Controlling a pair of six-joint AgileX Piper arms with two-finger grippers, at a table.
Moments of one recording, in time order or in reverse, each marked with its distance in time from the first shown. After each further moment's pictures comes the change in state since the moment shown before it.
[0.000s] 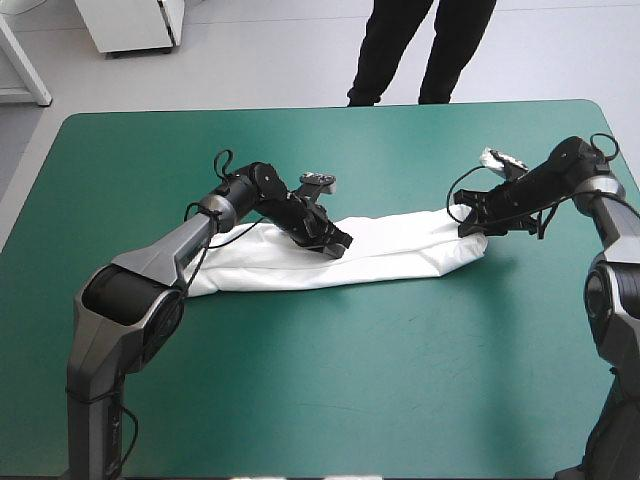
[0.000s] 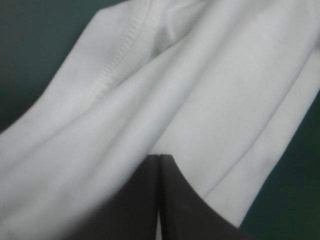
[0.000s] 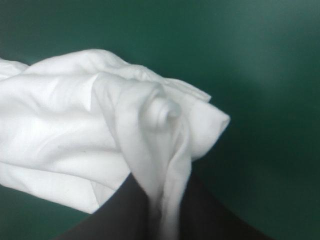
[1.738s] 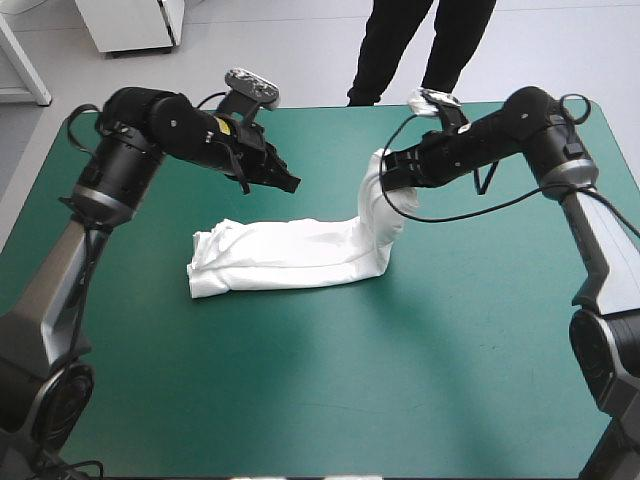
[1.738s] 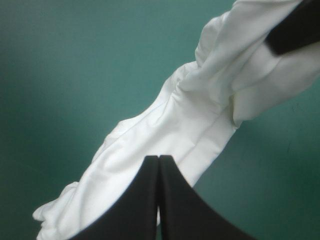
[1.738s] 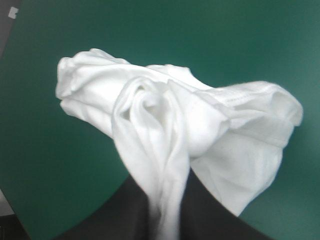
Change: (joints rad) left arm -0.001 -0.460 -0.247 0.406 0.244 -0.181; right arm 0.288 -0.191 -0.221 0.123 0.039 0.006
